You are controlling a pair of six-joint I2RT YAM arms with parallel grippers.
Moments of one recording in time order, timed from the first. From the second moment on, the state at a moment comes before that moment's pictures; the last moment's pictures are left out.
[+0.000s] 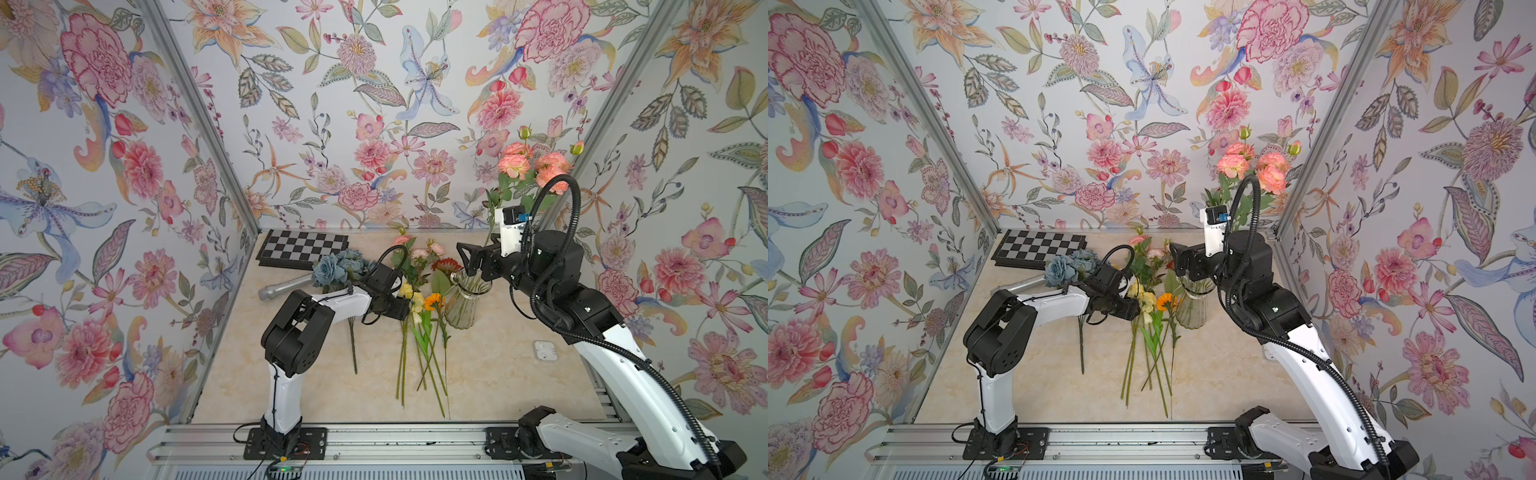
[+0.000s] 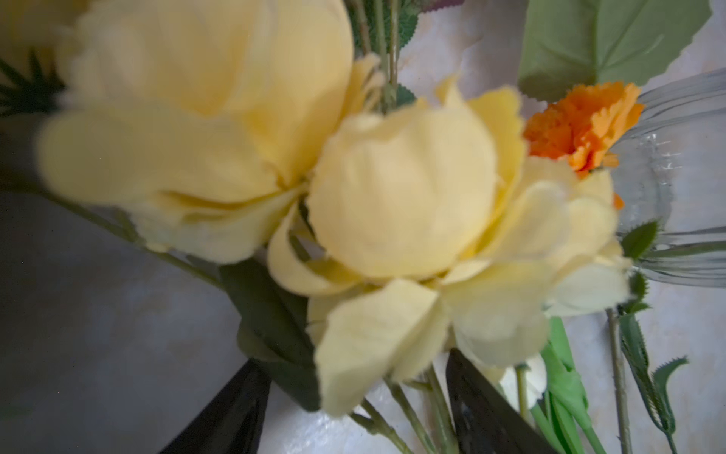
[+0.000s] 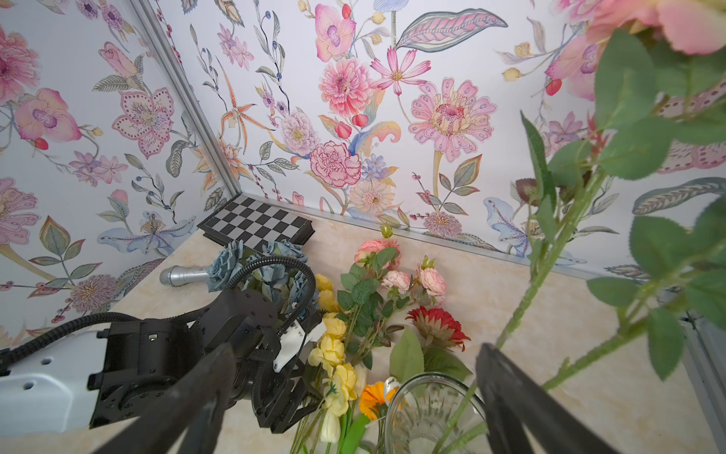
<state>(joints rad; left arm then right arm) -0.62 2.00 1.28 -0.27 0.20 -0.26 0.49 1.09 1.35 -0.49 0.00 0.12</state>
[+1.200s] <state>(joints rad) -0.48 1.77 1.41 -0.43 0.12 -0.27 0.46 1.18 1.38 -0.48 -0.07 0.11</state>
